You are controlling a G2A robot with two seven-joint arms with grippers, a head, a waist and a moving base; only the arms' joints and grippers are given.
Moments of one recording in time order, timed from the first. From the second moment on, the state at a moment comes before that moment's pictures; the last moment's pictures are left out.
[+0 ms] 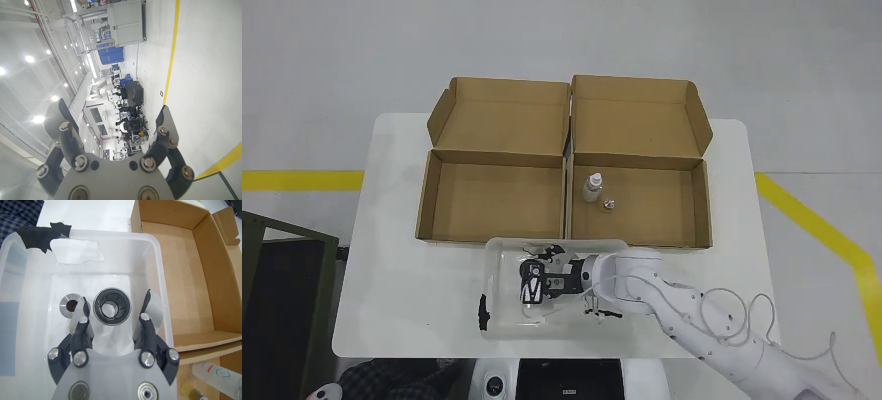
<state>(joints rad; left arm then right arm) -0.01 -0.37 -0.75 -1.25 2.03 -0.40 0.22 -0.96 -1.17 0.62 -1.71 -1.37 -0.60 0.42</state>
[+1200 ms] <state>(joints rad) -0.01 -0.37 -0.75 -1.25 2.03 -0.40 0.22 -0.93 -1.23 0.61 -1.55 -1.28 -0.67 0.33</state>
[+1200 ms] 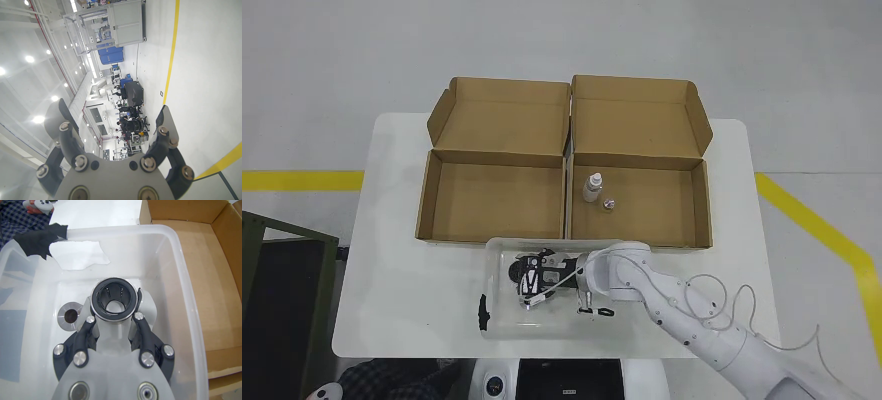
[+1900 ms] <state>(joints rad) -0.01 -0.37 -0.75 -1.25 2.03 -0.40 0.22 -1.03 -1.18 0.81 -1.68 -1.16 -0.75 0.23</state>
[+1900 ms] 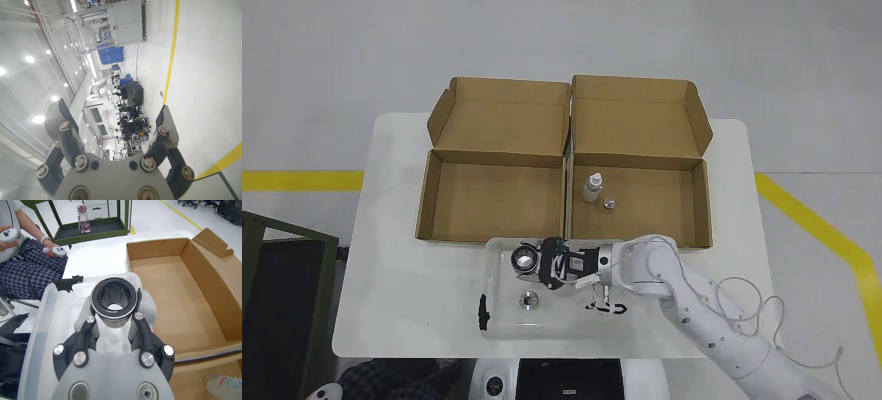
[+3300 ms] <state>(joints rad) -0.01 -0.37 -0.75 -1.25 2.03 -0.40 0.22 -1.07 -1.17 1.01 -1.77 -0.96 -0.69 0.10</state>
